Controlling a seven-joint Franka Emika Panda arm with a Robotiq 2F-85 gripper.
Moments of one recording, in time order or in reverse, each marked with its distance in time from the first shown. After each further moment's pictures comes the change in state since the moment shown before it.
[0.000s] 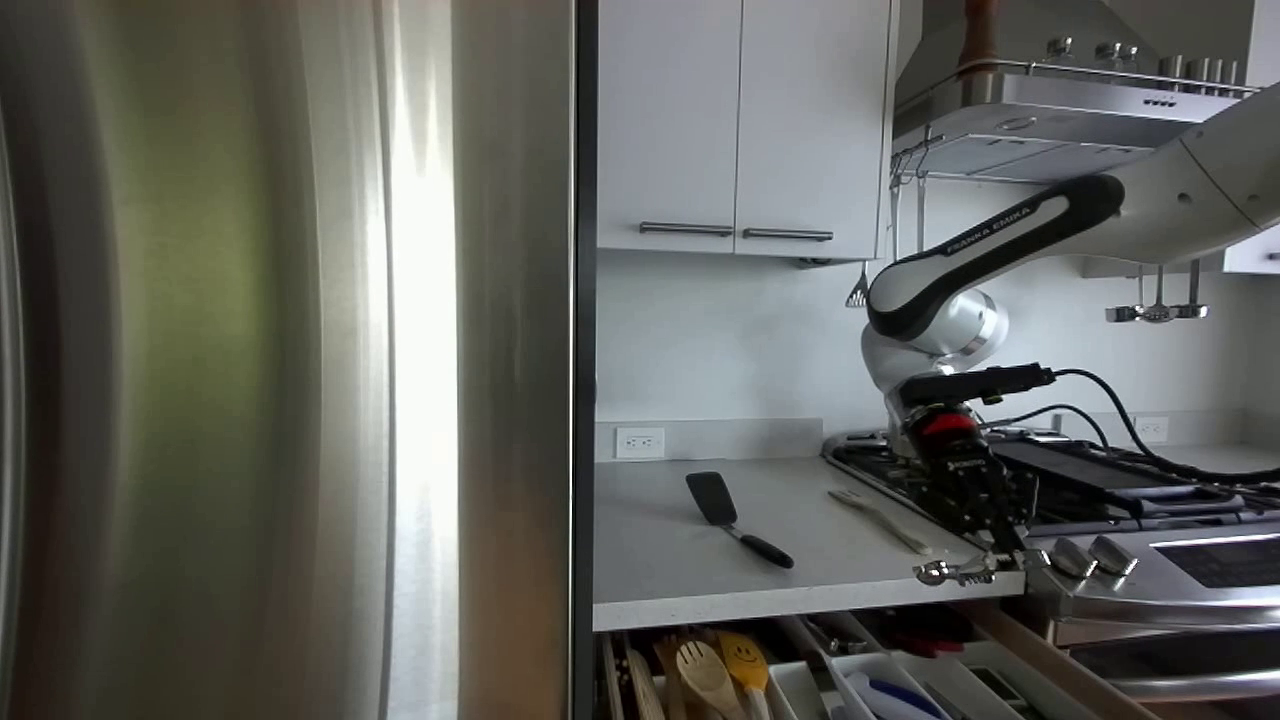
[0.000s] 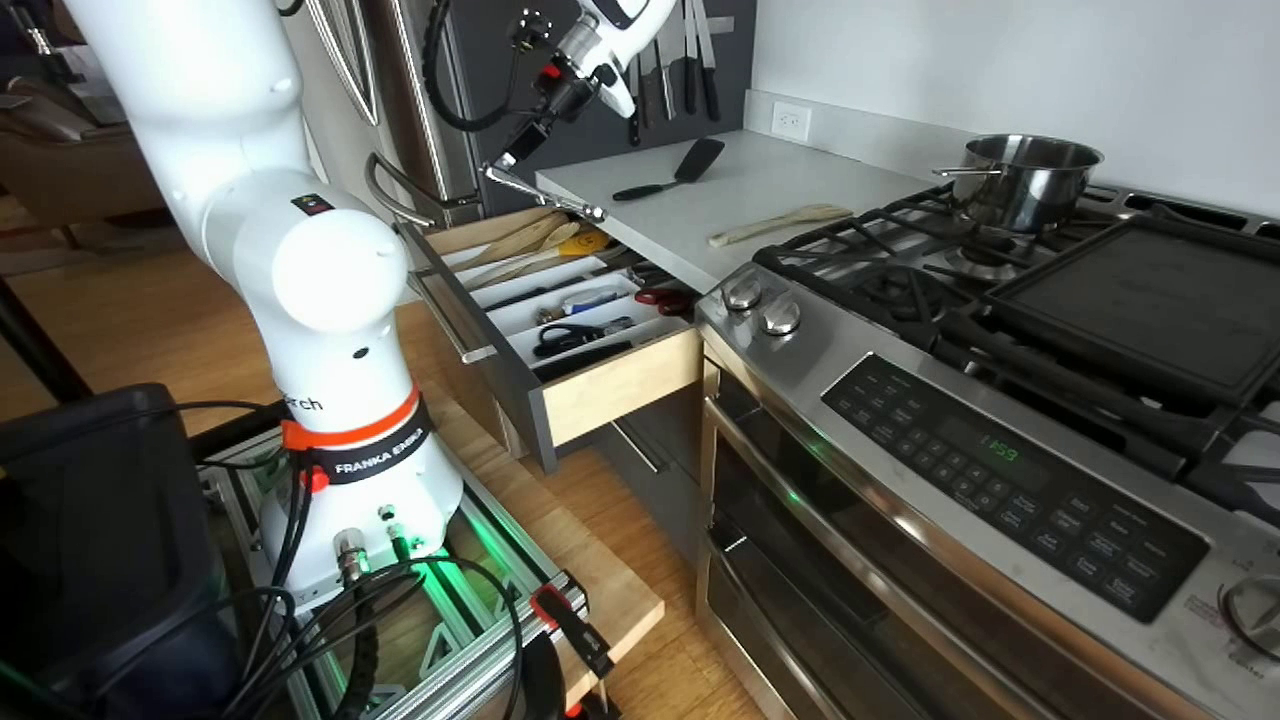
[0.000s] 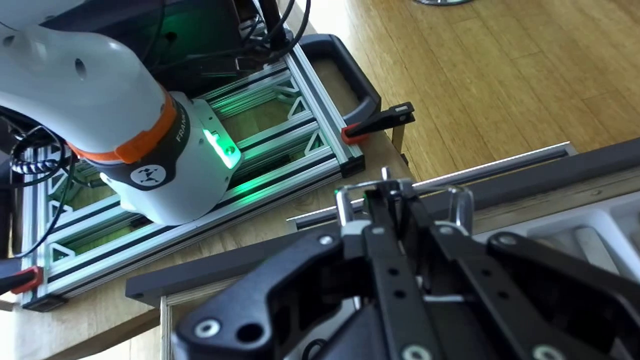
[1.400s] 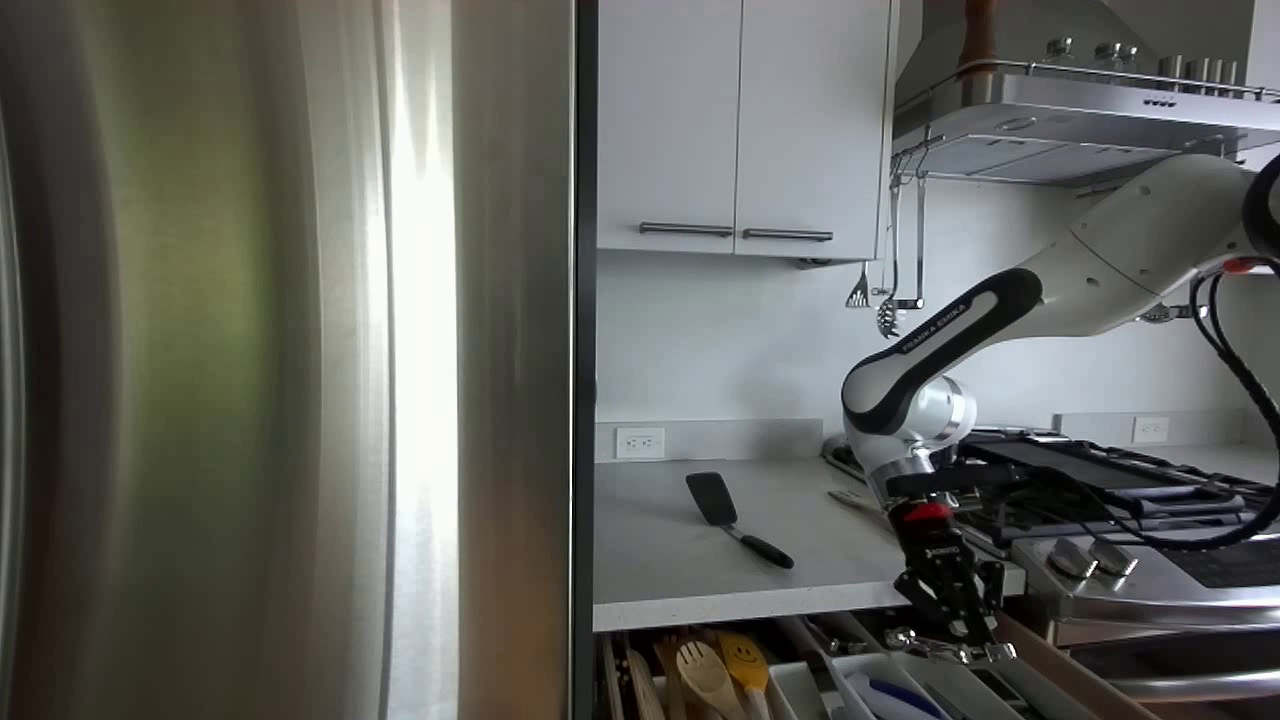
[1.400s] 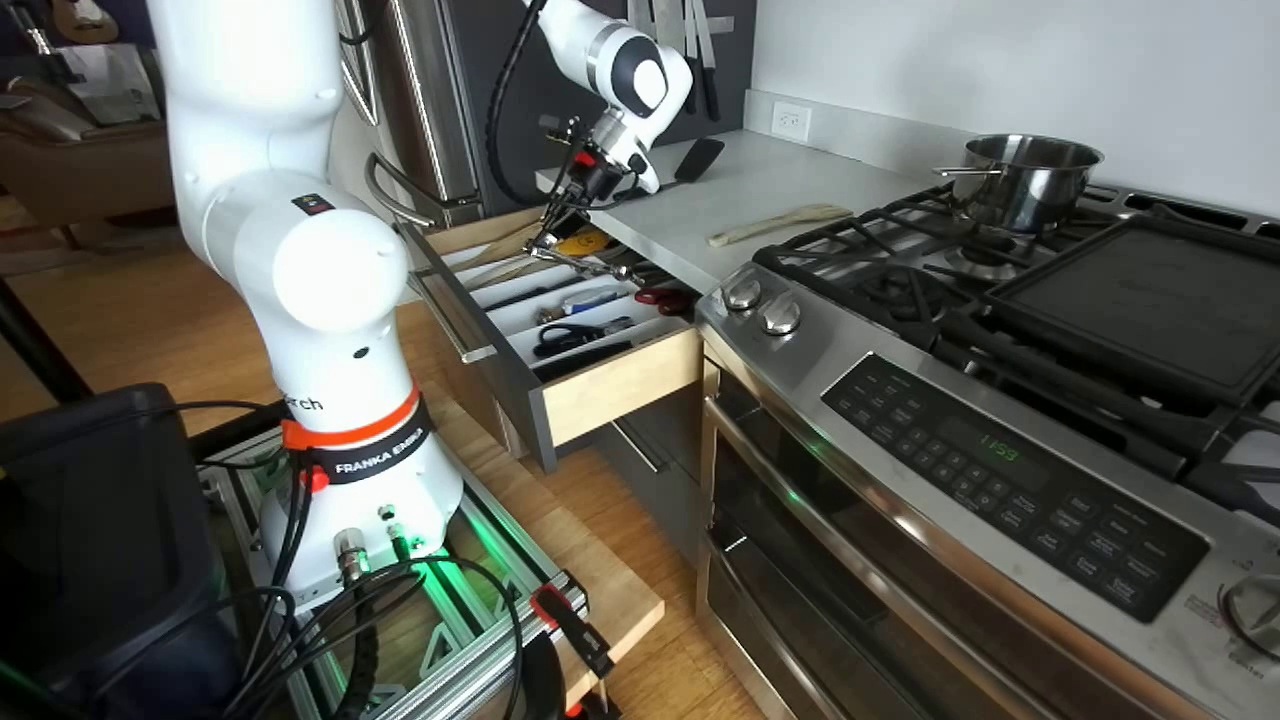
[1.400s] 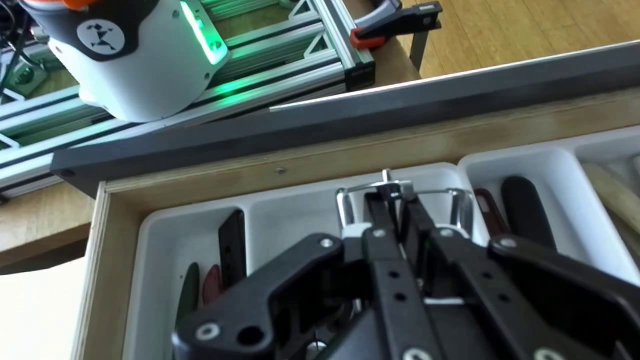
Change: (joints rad) arm 0.003 0.240 -0.004 -0.004 -0.097 0.259 -0.167
